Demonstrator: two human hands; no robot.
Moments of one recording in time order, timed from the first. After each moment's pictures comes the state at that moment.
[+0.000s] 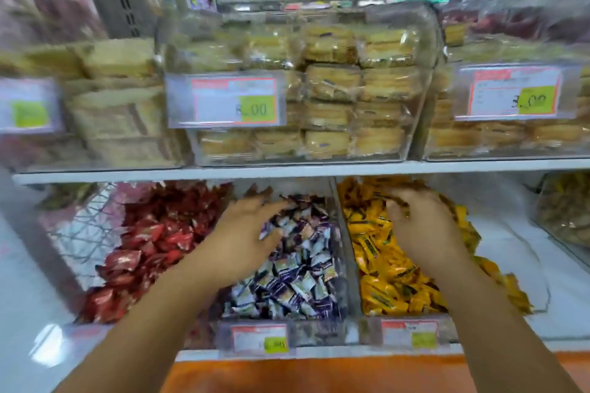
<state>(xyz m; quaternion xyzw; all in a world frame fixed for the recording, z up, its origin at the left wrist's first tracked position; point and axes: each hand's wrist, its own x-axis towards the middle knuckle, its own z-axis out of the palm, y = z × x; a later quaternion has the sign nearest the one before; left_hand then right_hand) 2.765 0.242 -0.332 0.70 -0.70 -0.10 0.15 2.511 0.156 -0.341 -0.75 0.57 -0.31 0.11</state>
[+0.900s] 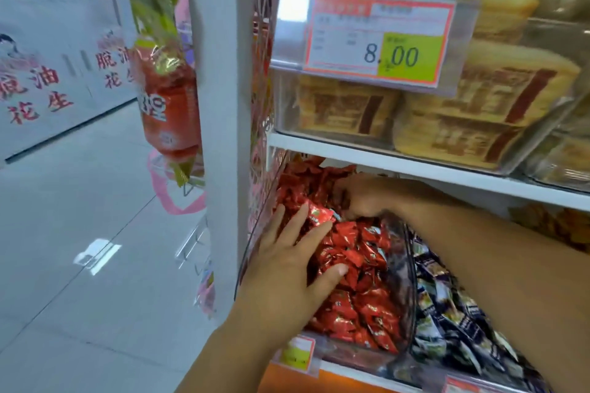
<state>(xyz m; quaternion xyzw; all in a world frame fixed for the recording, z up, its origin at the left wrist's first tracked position) 2.937 0.329 -0.406 0.75 -0.59 -0.08 0.28 2.863 0.131 -0.345 -0.93 0.32 0.15 0.07</state>
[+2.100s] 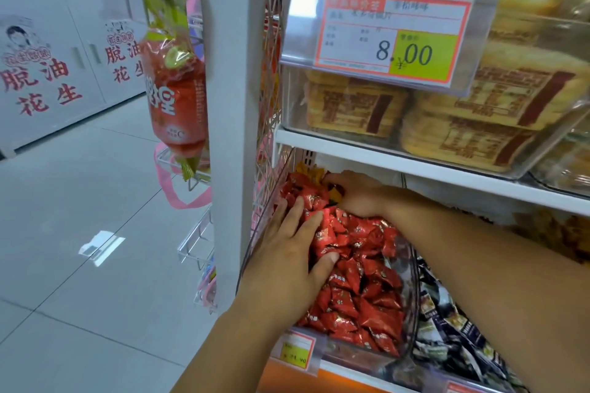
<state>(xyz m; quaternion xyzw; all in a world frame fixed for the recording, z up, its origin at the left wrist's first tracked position) 2.941 0.322 -0.404 0.77 -0.57 -0.09 0.28 2.876 0.119 -0.368 -0.93 0.33 0.06 0.16</state>
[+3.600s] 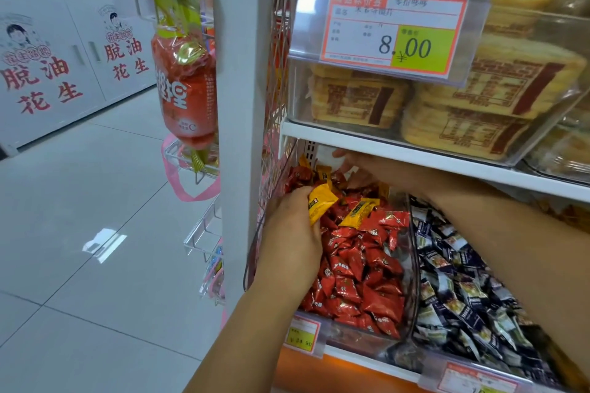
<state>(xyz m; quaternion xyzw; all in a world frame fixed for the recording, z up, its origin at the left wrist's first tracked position) 2.933 0.310 -0.389 0.75 -0.47 -0.07 0.46 2.852 0.132 -0.332 -0.84 0.32 -0.10 0.43</state>
